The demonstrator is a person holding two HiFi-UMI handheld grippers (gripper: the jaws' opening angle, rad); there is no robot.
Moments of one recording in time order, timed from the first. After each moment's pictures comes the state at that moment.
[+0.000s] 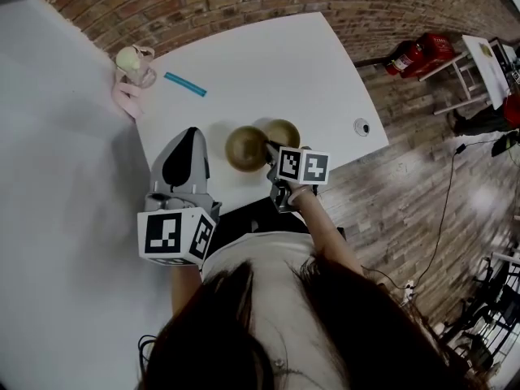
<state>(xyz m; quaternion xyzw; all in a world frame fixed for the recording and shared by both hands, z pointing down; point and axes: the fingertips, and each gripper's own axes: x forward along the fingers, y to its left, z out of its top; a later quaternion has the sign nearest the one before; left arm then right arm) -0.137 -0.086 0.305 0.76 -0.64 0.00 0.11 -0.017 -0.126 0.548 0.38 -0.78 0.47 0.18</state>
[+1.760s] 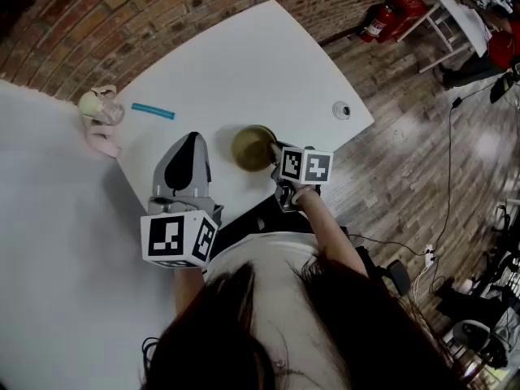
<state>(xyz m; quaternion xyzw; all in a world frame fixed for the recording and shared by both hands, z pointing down) -0.068 -0.143 0.320 0.82 -0.56 0.04 0.12 0.066 -0.152 0.566 0.46 -0.72 0.49 0.15</state>
